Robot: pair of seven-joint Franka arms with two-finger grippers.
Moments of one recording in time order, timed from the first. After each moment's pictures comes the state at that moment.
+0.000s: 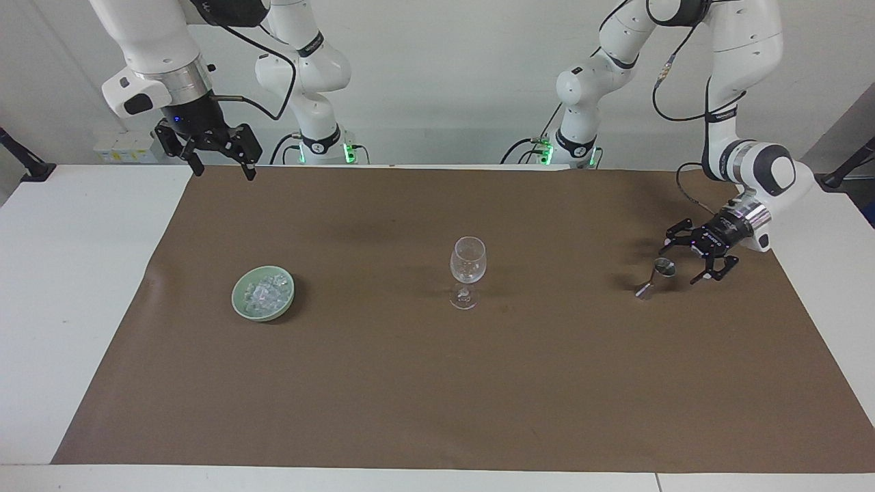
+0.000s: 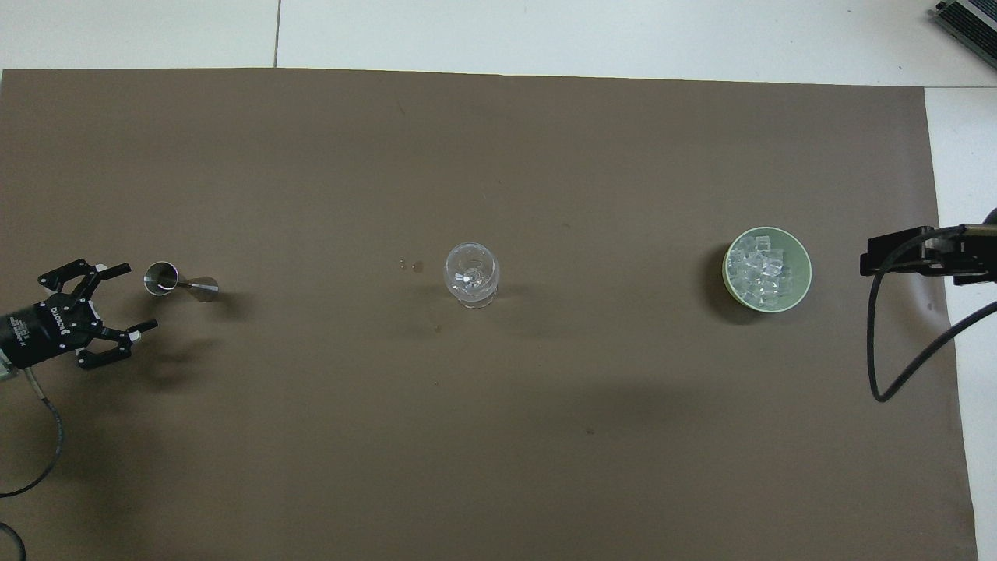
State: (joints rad) left arm 0.49 0.24 0.02 -2.22 -1.27 1.85 -0.69; right arm 0.06 -0.07 -0.07 -1.62 -0.01 1.58 0.11
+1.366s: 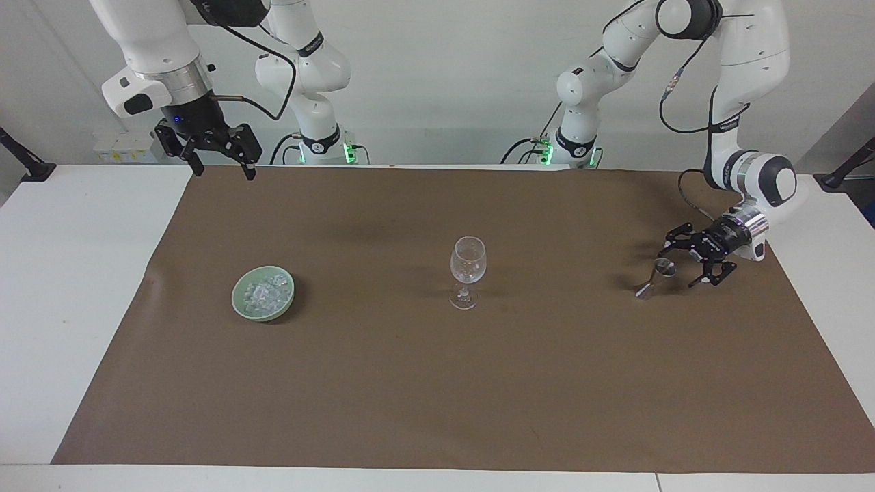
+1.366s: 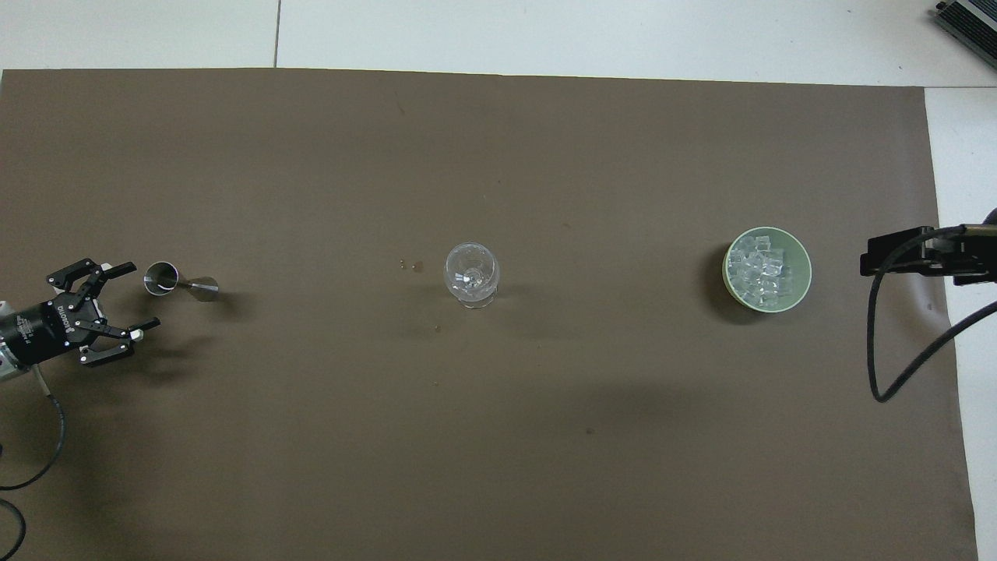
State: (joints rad) left arm 0.53 0.35 0.02 -2.15 -1.30 1.73 -0.66; right arm 0.06 -0.07 -0.07 -1.62 -0.01 1.58 0.11
